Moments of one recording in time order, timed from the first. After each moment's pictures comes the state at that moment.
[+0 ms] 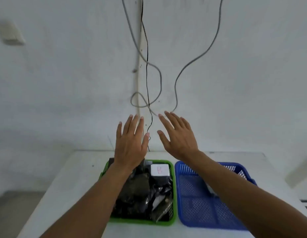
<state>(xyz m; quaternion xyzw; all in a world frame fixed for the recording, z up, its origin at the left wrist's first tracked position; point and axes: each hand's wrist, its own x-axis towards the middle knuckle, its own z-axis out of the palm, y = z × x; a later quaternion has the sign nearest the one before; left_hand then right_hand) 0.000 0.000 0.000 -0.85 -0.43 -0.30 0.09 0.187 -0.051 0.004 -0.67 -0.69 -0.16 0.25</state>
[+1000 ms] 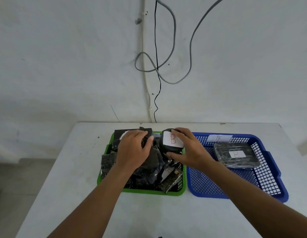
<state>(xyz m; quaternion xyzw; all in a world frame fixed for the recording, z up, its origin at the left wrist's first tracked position) -0.038 -0.012 -0.097 -0.84 -0.46 -0.26 -0.10 0.191 -0.095 -0.125 -0.64 -0.69 0.15 0.31</state>
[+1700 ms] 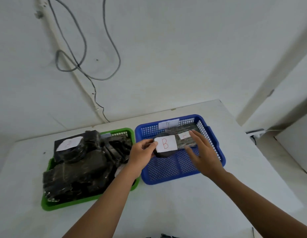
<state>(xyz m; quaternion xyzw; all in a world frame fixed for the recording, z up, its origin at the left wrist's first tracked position) 0.139 -0.106 -0.140 -0.56 -0.46 -0.21 -0.66 0.319 -0.266 -0.165 -0.81 -0.47 0.08 0.35</state>
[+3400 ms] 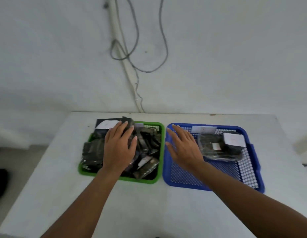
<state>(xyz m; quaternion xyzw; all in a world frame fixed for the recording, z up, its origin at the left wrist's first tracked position) 0.001 -0.068 -0.116 -0.83 -0.50 -0.24 0.03 0.244 -0.137 -0.164 -0.68 -0.70 0.04 0.23</state>
